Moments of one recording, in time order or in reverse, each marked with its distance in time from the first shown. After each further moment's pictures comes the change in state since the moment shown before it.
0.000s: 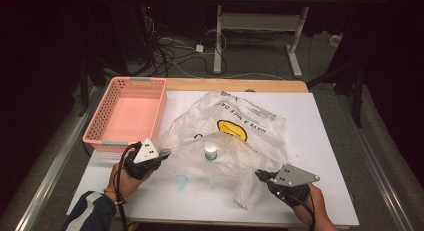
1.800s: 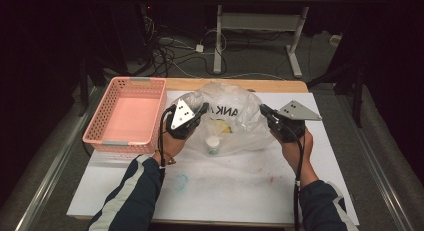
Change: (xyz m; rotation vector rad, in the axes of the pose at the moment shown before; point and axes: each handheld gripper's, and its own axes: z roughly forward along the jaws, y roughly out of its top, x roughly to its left) left arm 0.015 0.110 0.087 -0.404 0.107 -0.012; right arm -0.105 0.073 0.046 -0.209 -0.285 0.183
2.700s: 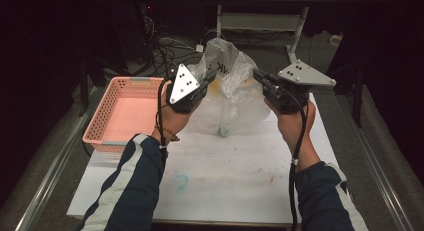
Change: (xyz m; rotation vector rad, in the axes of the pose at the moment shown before) left arm 0.006 0.111 -0.026 -0.157 0.024 0.081; right arm 0.011 0.117 -0.024 -0.158 0.014 0.015
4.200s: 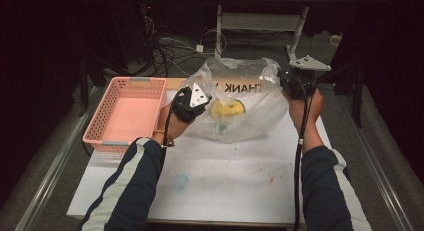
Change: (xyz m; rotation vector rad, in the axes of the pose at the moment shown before) left arm 0.006 -0.082 0.040 0.442 -0.043 0.104; right arm -0.084 -0.062 0.050 0.244 -0.251 0.068
